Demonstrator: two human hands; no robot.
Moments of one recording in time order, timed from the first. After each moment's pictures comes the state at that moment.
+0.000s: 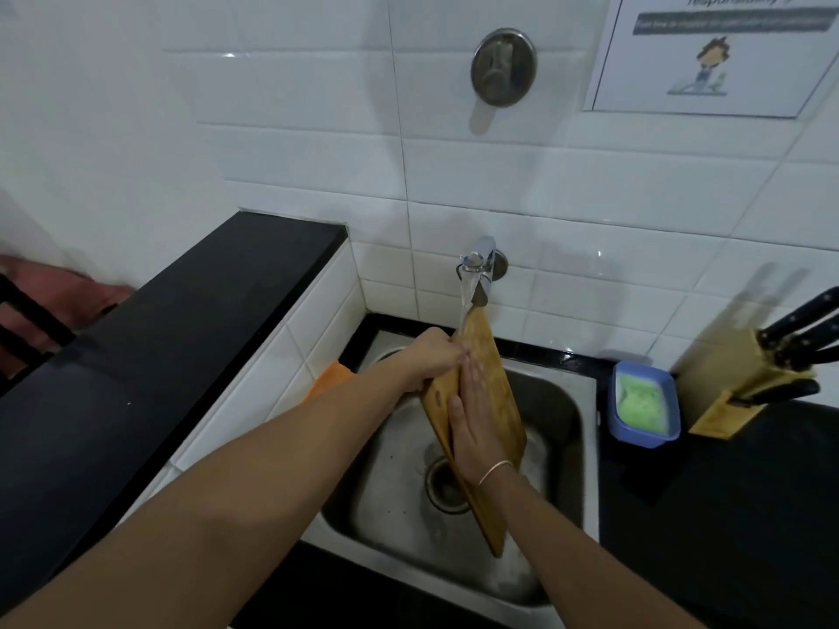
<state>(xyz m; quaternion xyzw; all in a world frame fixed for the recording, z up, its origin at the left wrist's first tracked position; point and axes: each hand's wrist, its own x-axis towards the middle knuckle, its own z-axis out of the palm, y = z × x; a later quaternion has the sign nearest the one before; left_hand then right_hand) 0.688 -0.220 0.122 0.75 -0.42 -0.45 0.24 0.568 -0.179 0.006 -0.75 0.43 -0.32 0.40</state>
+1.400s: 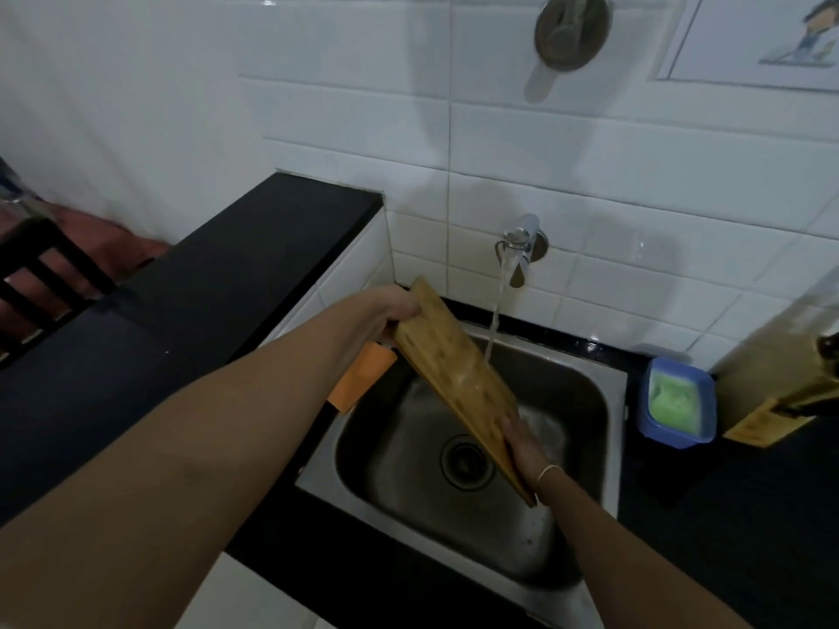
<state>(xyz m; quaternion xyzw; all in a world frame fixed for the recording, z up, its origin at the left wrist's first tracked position) 0.776 -0.203 0.141 0.80 -0.27 -0.49 0.23 0.519 -0.189 -0.040 -0.58 0.55 -0.11 0.60</state>
